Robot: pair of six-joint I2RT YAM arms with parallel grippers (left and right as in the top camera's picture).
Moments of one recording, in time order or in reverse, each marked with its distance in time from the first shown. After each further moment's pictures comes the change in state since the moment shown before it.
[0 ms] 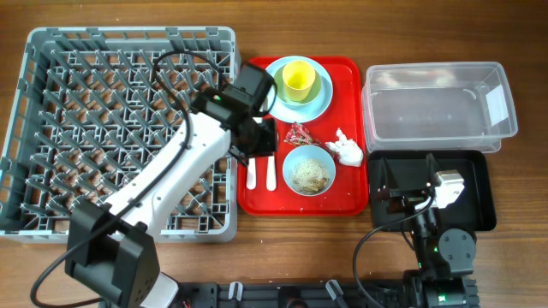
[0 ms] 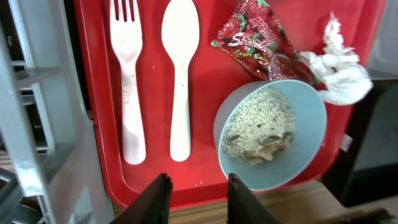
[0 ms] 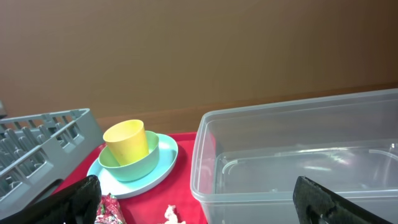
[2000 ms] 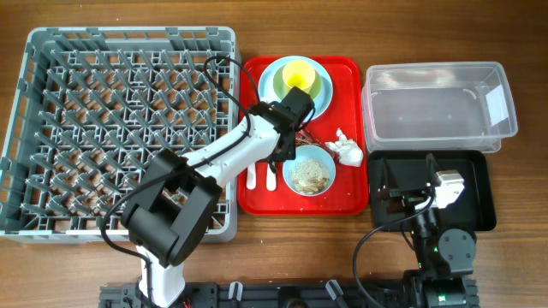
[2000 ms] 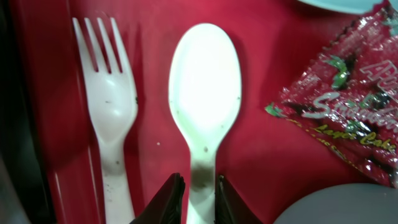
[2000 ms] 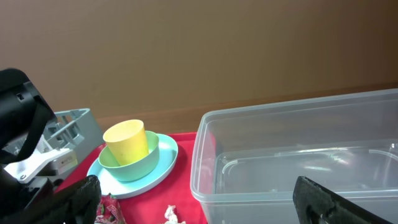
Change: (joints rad) left arm -0.132 0.292 -0.009 0.197 -0.306 -0.082; right arm 0.000 0.000 0.000 0.000 0.000 0.000
